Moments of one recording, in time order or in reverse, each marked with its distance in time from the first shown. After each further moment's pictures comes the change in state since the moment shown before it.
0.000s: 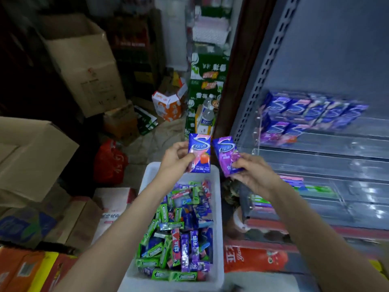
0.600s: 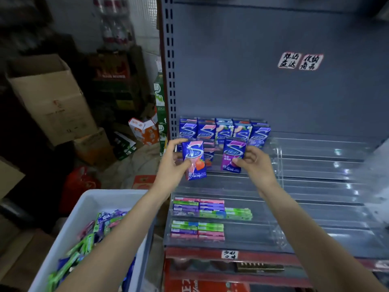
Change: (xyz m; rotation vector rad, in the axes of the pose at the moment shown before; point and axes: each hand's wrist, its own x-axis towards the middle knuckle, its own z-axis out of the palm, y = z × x) left_hand 0.014 0.051 0.234 0.066 0.002 0.283; right_hand 0.000 -0.106 -0.230 -0.371 0.238 -0.491
